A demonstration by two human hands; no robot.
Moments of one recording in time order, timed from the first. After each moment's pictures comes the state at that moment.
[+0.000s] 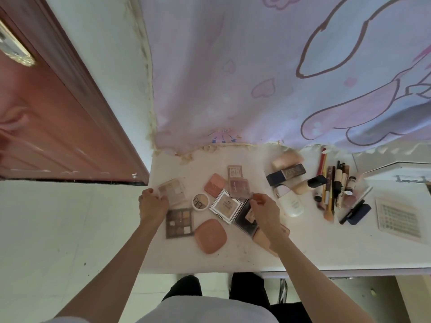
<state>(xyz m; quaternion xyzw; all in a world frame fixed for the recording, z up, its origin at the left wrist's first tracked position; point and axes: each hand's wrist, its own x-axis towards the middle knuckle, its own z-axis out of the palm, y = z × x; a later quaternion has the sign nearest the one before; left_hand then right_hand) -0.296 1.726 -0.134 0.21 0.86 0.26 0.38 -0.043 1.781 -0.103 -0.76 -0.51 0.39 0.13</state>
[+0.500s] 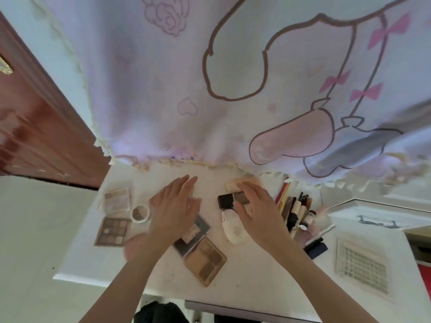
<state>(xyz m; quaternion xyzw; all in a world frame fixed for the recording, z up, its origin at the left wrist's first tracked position) -0.090 1.781 -0.046 0.58 0.77 0.21 0.17 0.101 1.853 -0.013 -0.46 -0.85 0.22 0.11</state>
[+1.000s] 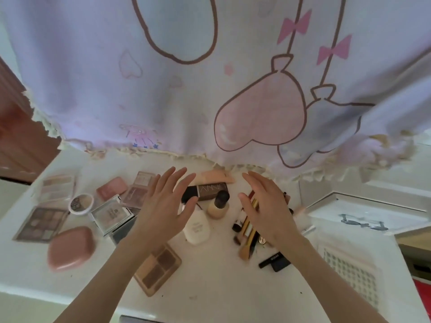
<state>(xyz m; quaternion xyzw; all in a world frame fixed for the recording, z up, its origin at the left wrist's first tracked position) -0.011 1.809 -0.105 0.64 0.74 0.21 0.07 0.195 1.897 -0.065 -0.44 -0.87 0.16 0.16</state>
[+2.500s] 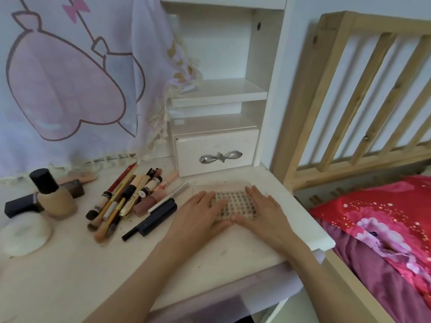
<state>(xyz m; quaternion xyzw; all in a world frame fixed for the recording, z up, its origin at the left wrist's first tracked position) 0.317 1.853 -0.192 0.85 0.48 0.17 -0.09 0.499 1.842 -0.185 -0.64 -0.71 0.21 0.22</state>
